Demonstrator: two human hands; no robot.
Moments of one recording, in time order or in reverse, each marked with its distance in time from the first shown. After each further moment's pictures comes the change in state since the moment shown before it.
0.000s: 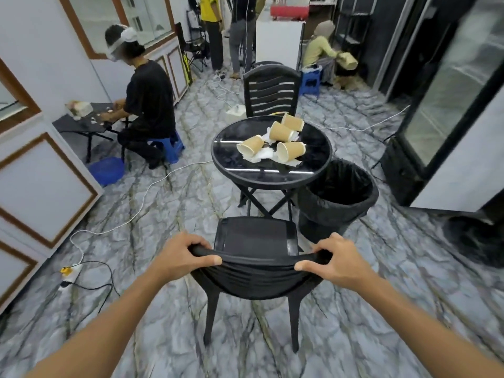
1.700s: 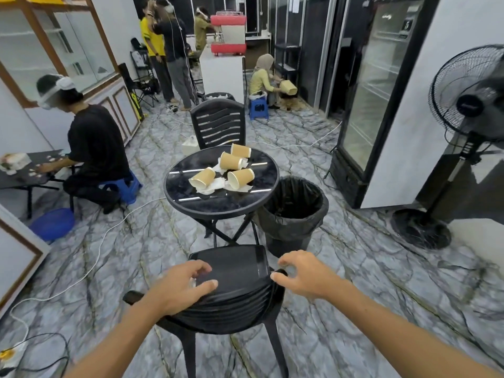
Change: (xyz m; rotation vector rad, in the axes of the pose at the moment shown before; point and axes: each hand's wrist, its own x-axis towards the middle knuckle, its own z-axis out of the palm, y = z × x) left_hand 0.033 0.082 0.045 0.274 -0.239 0.112; right_hand -0.015 0.011 -0.053 -0.128 -0.100 0.029
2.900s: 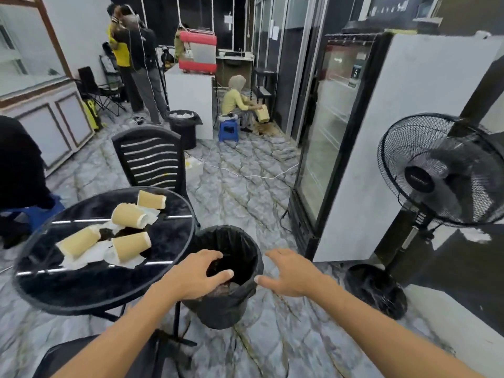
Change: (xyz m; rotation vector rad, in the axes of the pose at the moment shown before) left_hand 0.423 0.310 0.060 0.123 -0.057 0.063; right_hand 0.191 0.330 -0.282 -0.249 -0.101 0.030
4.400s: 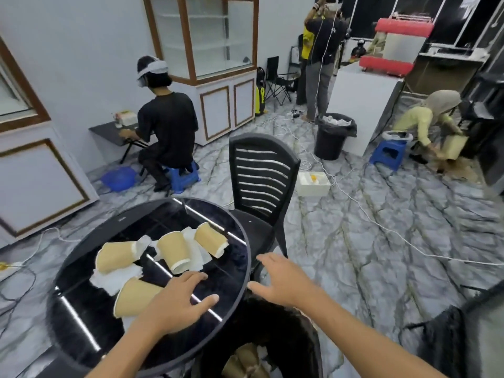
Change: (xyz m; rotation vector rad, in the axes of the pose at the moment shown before) left_hand 0.242 -0.165 -0.066 -0.177 0.375 -0.781; right_hand 0.522 -0.002 -0.048 -0.069 -0.173 -0.727
